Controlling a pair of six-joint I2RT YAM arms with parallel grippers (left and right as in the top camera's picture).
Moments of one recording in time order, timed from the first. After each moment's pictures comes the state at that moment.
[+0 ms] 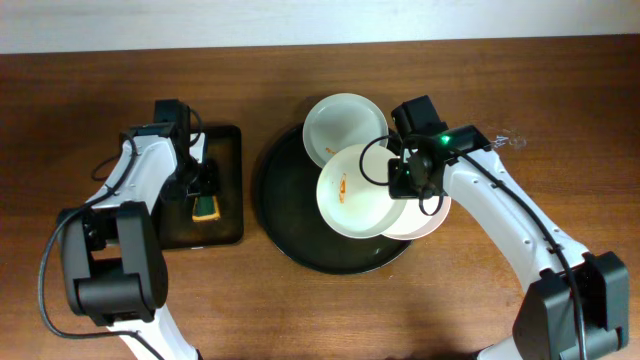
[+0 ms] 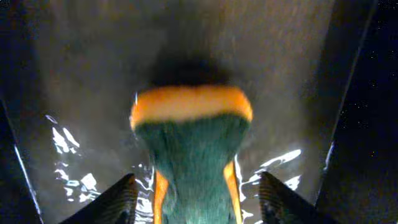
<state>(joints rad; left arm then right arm) 0.04 1.97 1.38 -0.91 0.03 -0.04 0.33 1.69 1.34 -0.99 0.05 0.34</state>
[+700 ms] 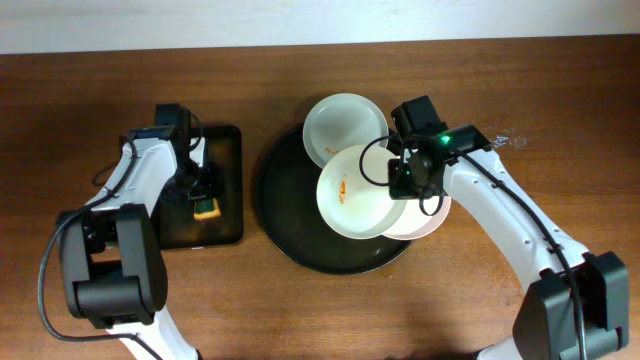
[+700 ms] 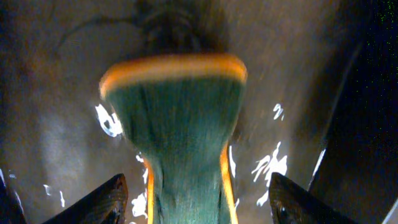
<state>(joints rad) 0.04 1.96 1.35 -0.88 0.05 -0.07 0.33 1.69 1.34 -0.99 0.05 0.33</state>
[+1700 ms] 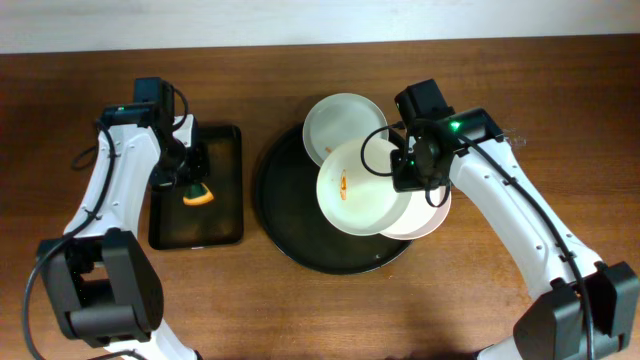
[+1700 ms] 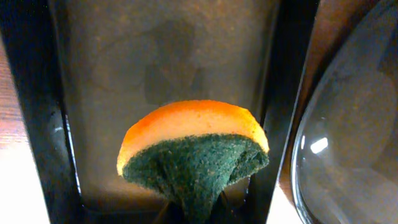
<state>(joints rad) 0.06 1.87 1.53 -1.11 0.09 -0.07 0.33 1.68 1.48 -1.14 0.05 0.28</state>
